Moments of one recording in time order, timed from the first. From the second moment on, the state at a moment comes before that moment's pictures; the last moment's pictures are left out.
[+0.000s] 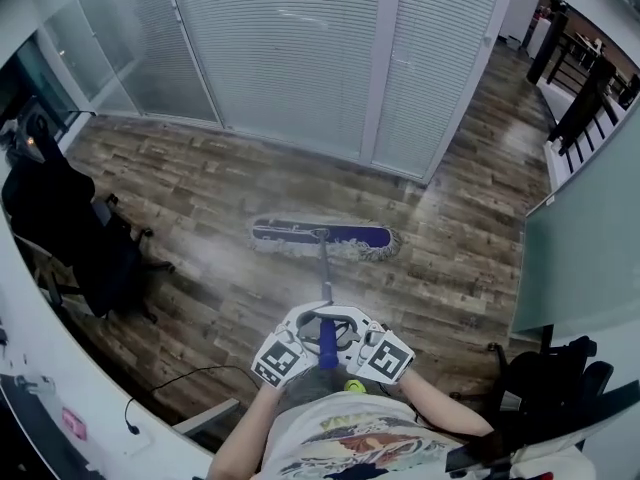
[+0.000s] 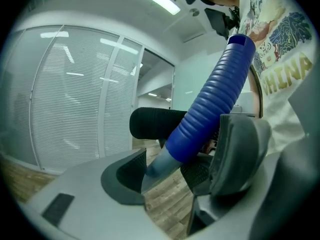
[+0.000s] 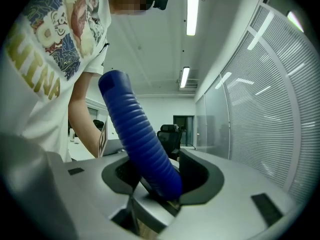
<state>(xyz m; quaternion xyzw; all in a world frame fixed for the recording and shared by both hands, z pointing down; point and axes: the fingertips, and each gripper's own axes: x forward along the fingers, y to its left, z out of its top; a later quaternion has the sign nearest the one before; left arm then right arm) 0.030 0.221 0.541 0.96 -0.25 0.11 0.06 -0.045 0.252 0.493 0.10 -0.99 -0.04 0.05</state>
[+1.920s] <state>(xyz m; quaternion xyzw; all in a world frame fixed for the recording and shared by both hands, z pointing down) -0.062 0.089 0.537 0.95 -0.29 0.07 0.05 -0.134 0.130 0.504 0.04 -0.99 -0.07 0.08</state>
